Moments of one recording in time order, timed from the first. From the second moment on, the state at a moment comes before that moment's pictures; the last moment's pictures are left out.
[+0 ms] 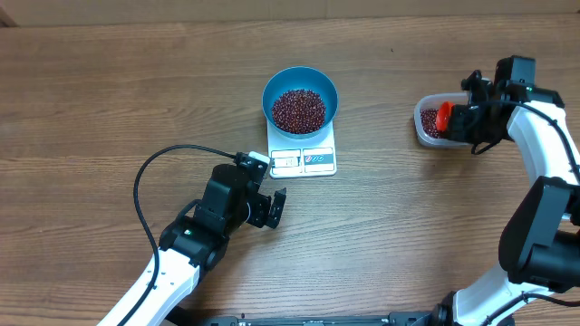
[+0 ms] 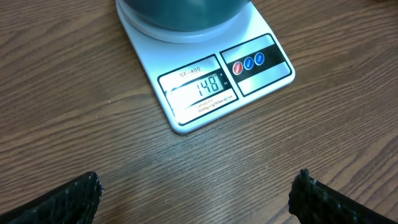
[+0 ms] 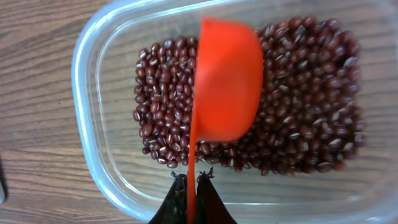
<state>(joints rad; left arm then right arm) -0.48 1.12 0.56 -0.21 0.03 -0.11 -0.23 1.86 1.37 -0.83 -0.24 -0.11</state>
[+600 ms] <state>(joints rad) -0.48 1.12 0.56 -0.21 0.03 -0.11 -0.19 1.86 1.35 -0.80 -0.30 -0.11</state>
